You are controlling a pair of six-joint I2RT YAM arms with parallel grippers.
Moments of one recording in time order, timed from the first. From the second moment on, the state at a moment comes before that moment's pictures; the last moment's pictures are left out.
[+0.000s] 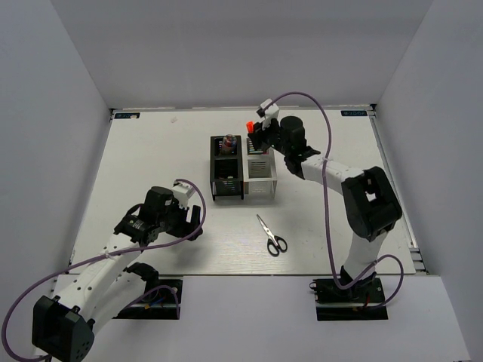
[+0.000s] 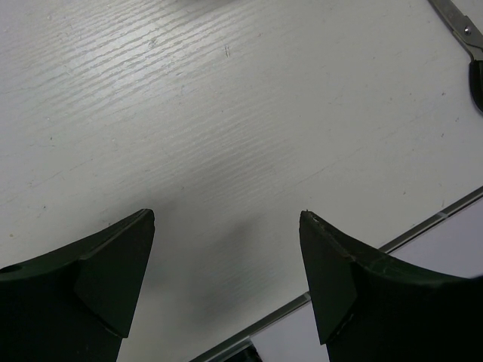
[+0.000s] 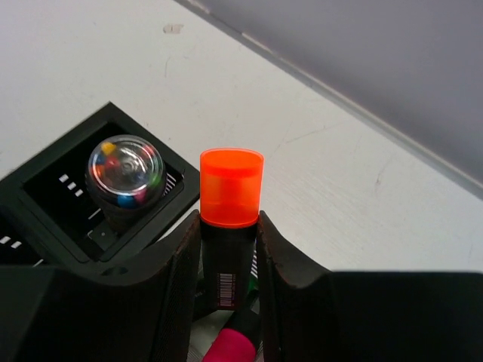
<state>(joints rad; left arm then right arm) -0.42 0.81 0.53 -0.58 0.21 -0.12 0.53 1.82 1.21 0.44 -0.23 -0.10</state>
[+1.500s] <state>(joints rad) -1.15 1.72 1.23 -0.71 -0.33 -0.81 0.29 0.97 0.77 -0.67 -0.18 -0.22</state>
